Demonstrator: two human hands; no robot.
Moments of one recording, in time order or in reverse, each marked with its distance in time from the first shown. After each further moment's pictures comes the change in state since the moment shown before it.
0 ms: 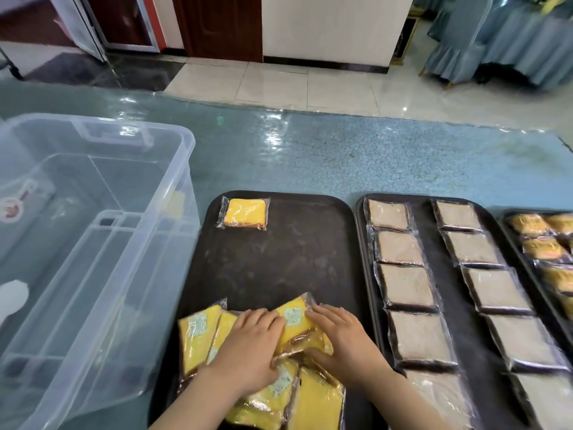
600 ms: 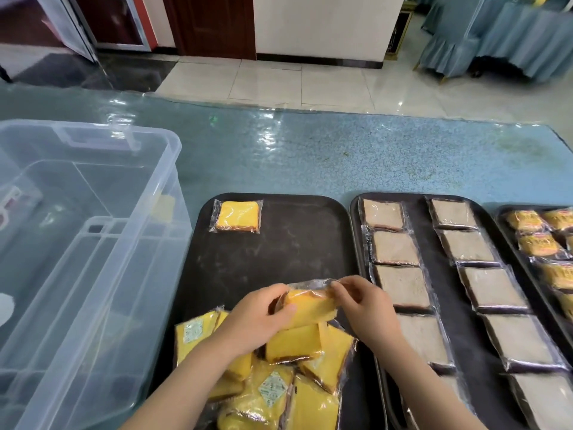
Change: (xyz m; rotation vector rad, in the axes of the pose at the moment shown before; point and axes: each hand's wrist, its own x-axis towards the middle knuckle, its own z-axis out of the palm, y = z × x) left_hand 0.037 -0.005 -0.036 -0.808 0.124 -0.095; right_hand 0.018 0.013 -0.054 0.500 0.396 0.393
